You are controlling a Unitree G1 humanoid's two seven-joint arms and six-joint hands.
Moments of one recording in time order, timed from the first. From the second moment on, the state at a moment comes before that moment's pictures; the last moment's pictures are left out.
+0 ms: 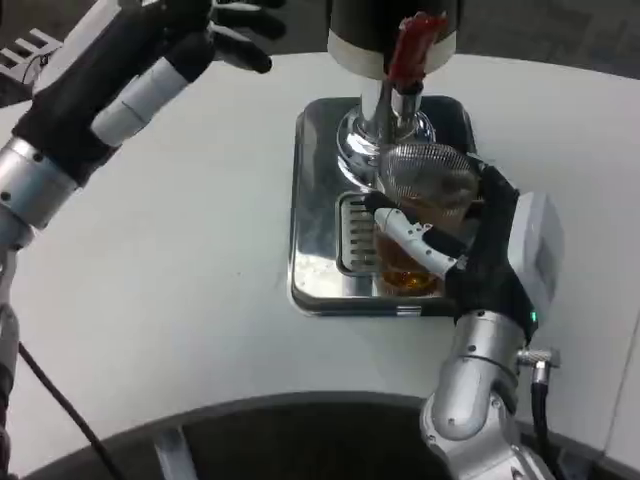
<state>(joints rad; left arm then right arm) -1.01 0.54 0.18 0.95 -0.14 -0.82 -0.67 -0.61 0.07 0.19 0.27 -0.42 0.25 -0.70</state>
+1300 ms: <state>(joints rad) -0.41 0.62 0.14 0.34 0.06 -0.63 -0.45 -0.13 -0.01 0.22 -0.51 -0.57 0.41 -0.19</state>
